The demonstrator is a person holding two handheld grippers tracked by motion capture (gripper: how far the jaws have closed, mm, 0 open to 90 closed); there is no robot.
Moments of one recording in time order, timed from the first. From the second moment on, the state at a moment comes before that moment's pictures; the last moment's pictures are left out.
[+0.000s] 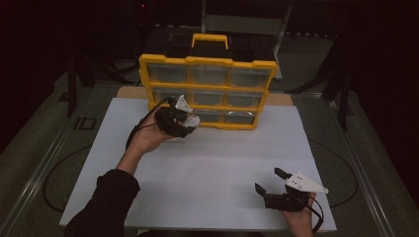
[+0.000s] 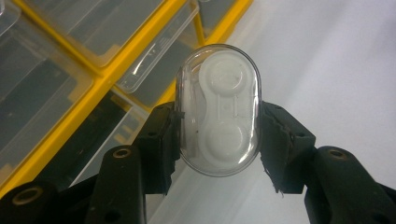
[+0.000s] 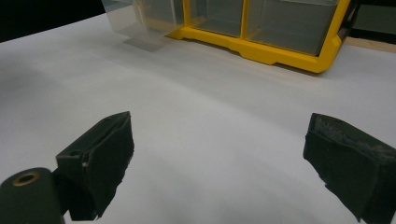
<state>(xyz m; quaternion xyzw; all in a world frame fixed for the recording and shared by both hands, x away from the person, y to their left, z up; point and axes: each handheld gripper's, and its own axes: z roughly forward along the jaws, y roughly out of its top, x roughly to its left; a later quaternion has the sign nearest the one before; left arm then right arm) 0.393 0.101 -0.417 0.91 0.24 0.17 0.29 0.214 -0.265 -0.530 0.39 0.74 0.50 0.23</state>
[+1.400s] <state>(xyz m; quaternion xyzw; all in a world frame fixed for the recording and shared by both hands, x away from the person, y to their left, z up) 0.422 0.140 -0.436 0.90 0.31 0.20 0.24 0.215 -0.266 -0.531 0.39 0.73 0.50 0.23</state>
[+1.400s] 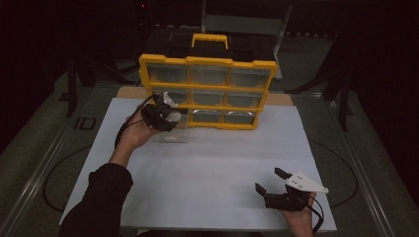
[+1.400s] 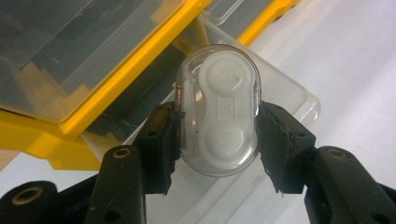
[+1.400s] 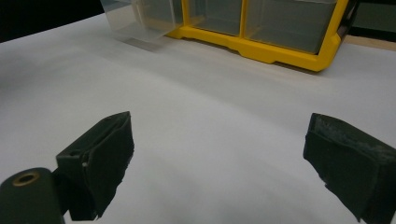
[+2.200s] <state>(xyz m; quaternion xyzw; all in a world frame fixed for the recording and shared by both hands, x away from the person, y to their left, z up) 0.428 0.160 -0.445 0.90 0.34 0.19 0.21 0.214 -0.266 -0.530 0.39 0.73 0.50 0.23</state>
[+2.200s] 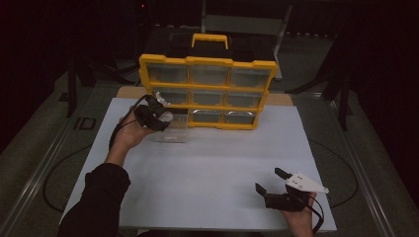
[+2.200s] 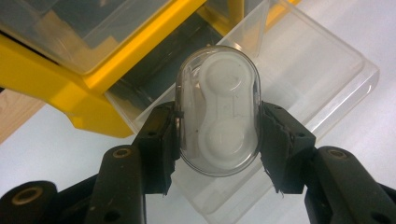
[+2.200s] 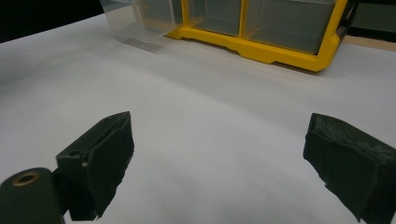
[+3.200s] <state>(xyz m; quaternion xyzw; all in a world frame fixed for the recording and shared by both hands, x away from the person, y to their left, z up) 0.408 0.172 -0.429 0.86 0.36 0.21 0.29 0.214 -0.266 -0.530 0.39 0.73 0.51 0.23</state>
